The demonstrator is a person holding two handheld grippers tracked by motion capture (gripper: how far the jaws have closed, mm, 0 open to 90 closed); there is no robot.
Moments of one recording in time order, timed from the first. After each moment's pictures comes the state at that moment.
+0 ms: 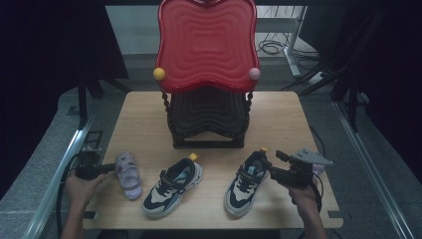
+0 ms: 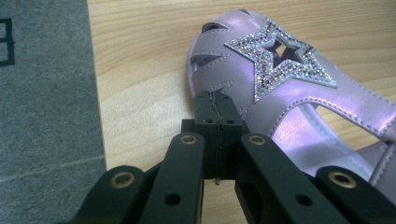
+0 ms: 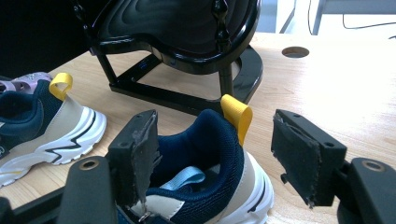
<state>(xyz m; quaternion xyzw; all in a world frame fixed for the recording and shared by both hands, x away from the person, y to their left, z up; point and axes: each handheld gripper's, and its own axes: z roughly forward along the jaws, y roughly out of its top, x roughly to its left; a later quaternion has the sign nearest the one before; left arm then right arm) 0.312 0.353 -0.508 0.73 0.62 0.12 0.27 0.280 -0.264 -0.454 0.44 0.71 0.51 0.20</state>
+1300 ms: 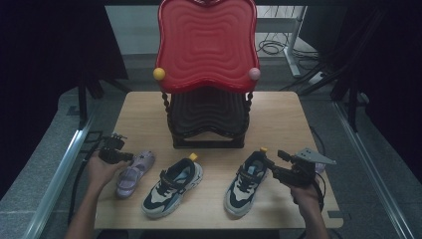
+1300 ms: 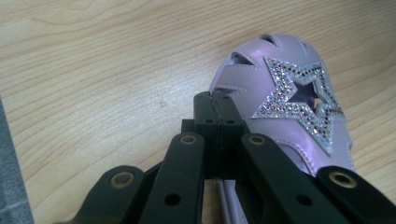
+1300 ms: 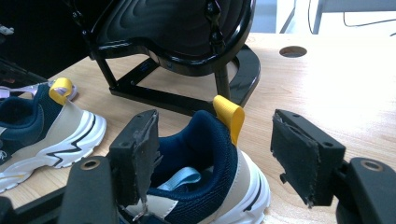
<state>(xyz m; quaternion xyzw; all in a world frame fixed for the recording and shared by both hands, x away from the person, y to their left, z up) 0.363 0.296 -0.495 0.79 0.56 0.10 0.22 0.282 -0.271 -0.455 0.45 0.71 0.51 0.19</state>
